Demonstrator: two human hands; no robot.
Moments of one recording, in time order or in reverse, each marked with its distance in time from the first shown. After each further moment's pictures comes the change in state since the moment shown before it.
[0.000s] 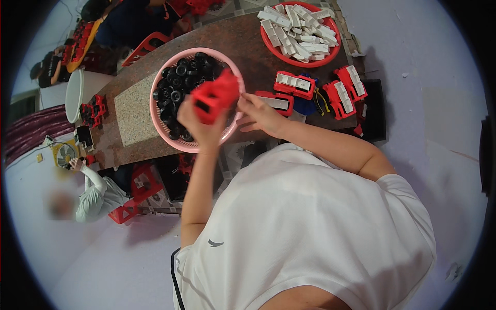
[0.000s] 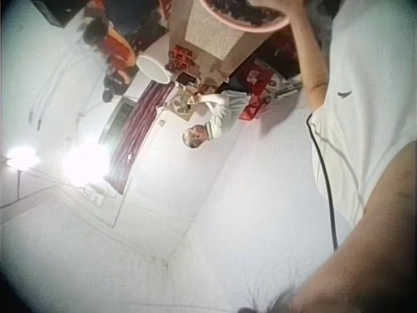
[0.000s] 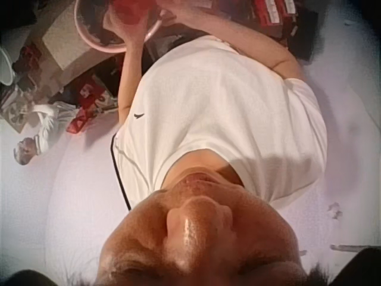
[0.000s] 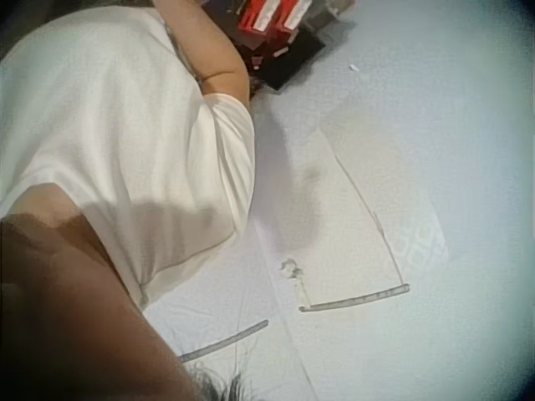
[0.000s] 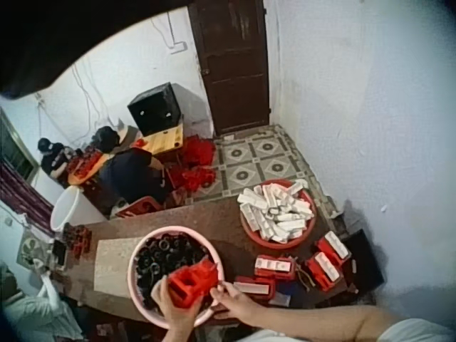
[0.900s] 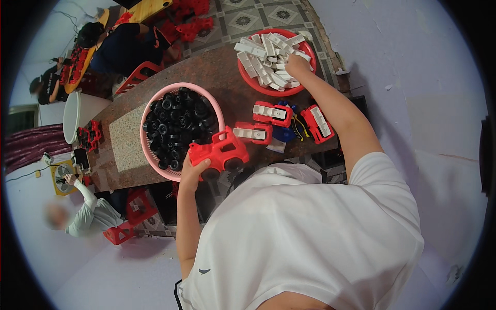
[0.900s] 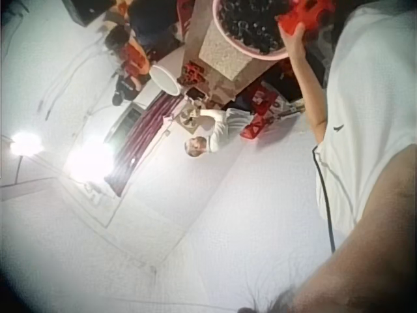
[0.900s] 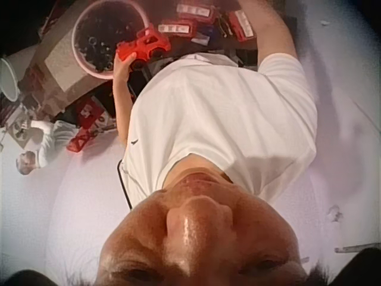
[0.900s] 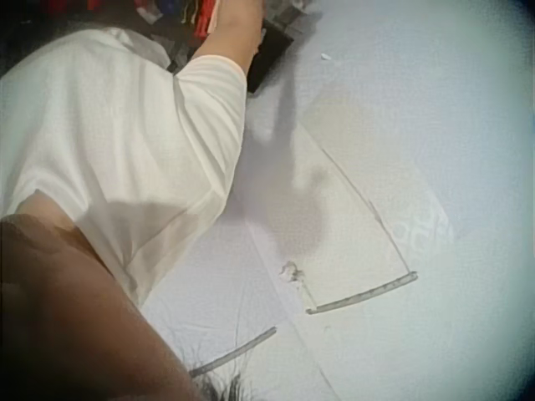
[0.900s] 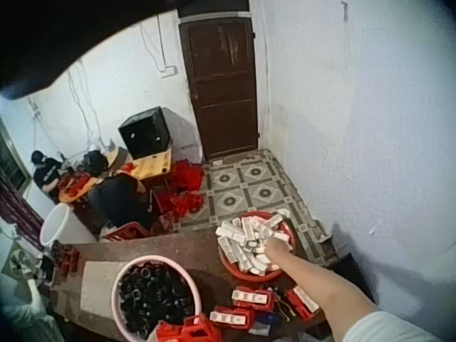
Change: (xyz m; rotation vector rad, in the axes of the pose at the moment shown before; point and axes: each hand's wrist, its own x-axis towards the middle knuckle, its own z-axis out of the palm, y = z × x) left_hand -0.028 -0.003 -0.023 -0.963 -0.621 -0.998; right_hand 0.105 -0.143 -0.264 -1.605 0.834 -0.282
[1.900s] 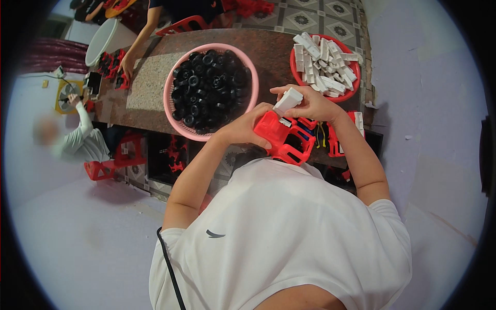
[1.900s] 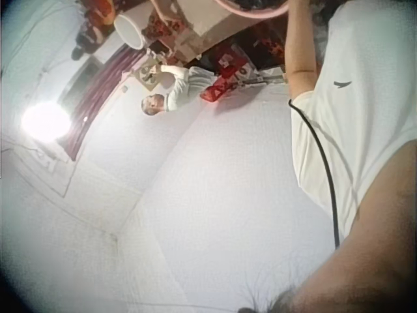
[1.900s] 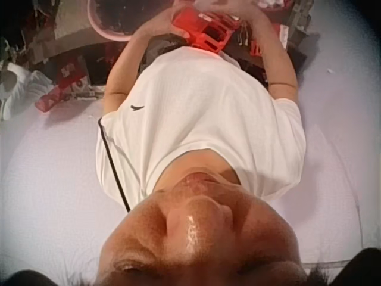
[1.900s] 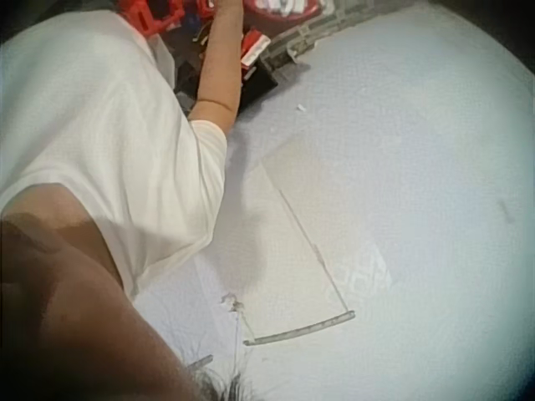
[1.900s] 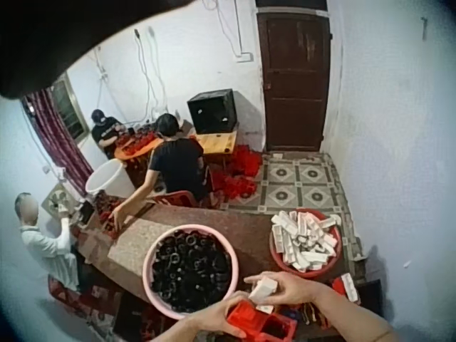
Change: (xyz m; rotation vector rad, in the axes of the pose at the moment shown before) left_hand 0.017 0.047 0.080 0.353 -0.529 0.289; right_hand -0.152 -0.142 -0.131 1.040 -1.018 -0.624
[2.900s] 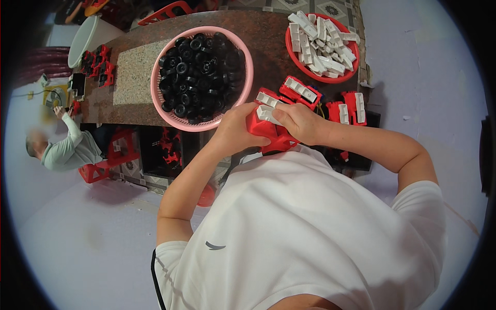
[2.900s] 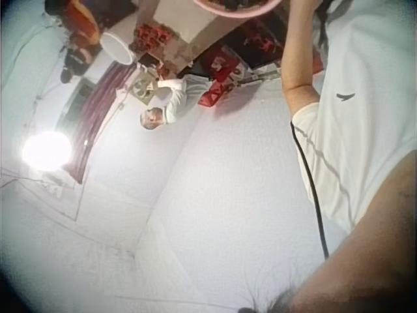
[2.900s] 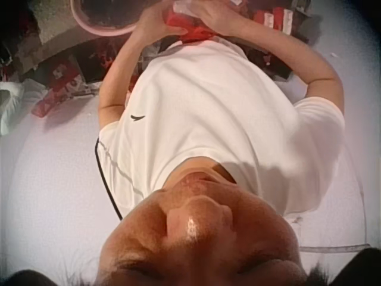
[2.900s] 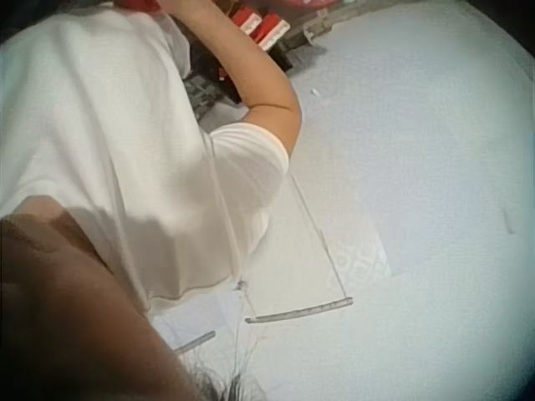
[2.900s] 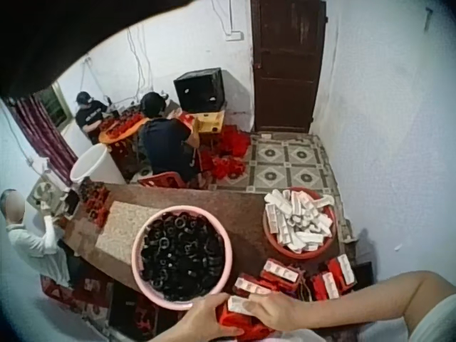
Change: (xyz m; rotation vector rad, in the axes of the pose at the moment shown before) left_hand -0.038 0.040 0.015 0.319 0.265 -0.228; right_hand -0.011 0.009 0.072 -0.449 0.102 0.118
